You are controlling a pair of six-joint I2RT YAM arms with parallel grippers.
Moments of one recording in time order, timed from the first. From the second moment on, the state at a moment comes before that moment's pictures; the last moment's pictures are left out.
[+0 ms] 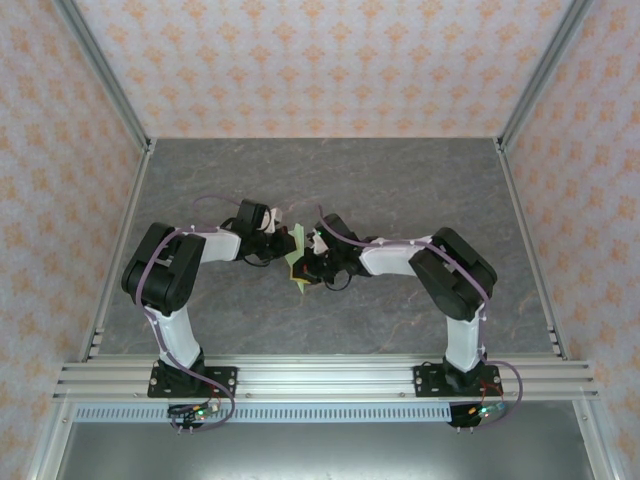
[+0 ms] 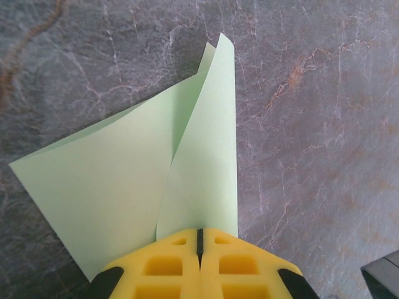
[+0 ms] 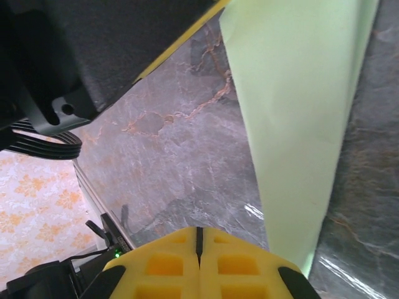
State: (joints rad) left arm -0.28 1.84 0.86 0.04 0.51 -0.65; right arm 0.77 1.91 1.03 0.03 -0.62 1.00
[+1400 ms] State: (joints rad) left arm -0.28 1.84 0.86 0.04 0.50 -0.65; right arm 0.79 1.99 1.03 0.09 -0.62 1.02
